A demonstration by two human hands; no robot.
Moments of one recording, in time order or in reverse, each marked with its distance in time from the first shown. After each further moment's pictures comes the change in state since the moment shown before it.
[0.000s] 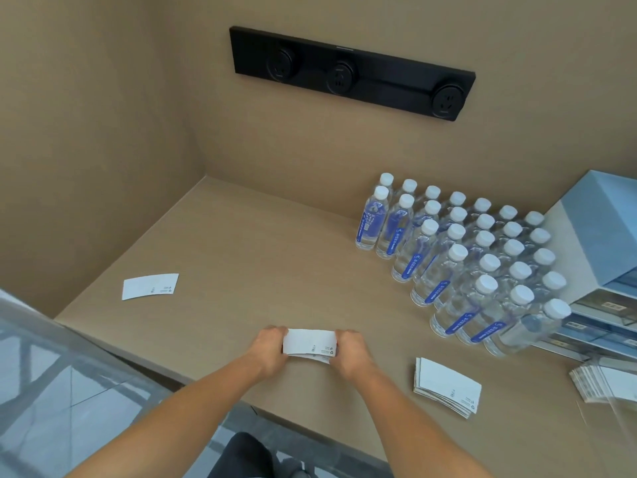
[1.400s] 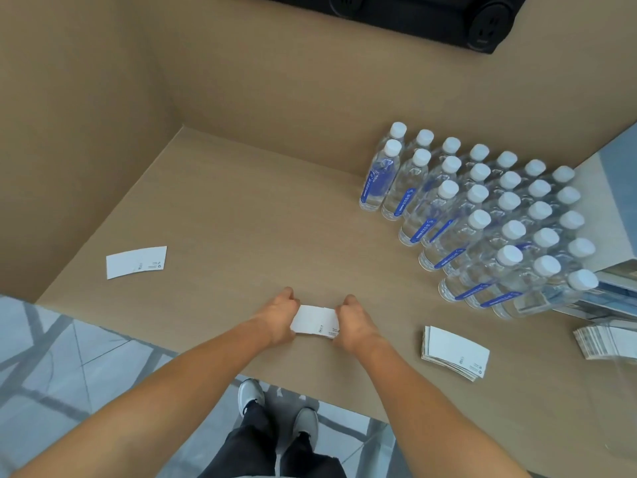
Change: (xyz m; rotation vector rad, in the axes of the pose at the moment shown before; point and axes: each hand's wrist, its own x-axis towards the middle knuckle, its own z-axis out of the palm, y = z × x) left_hand 0.027 0.002 -0.012 0.238 -0.197 0.153; right_hand 0.012 -0.012 0.006 -0.060 -0.140 0.127
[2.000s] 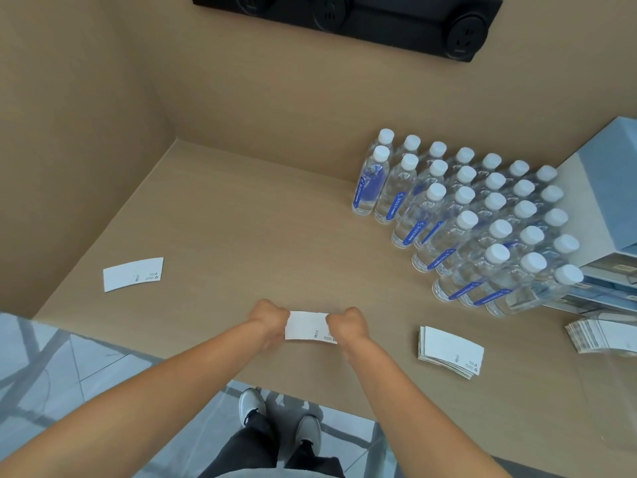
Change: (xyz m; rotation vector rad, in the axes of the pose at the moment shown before) left_hand -0.005 0.007 -0.008 -1.014 0.088 -0.608; right_hand -0.021 -0.021 -0.011 0.802 0.062 0.420
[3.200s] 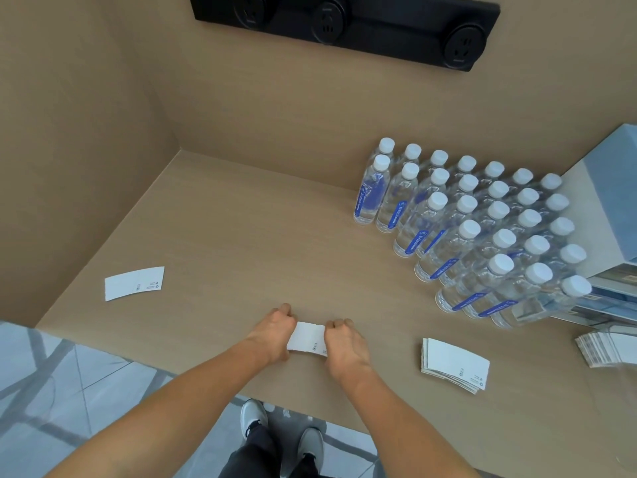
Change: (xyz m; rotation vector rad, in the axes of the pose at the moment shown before) left_hand 0.001 -0.002 0.005 1.173 -0.027 0.605; right_hand 0.011 0.020 0.011 -1.011 0.047 -0.557
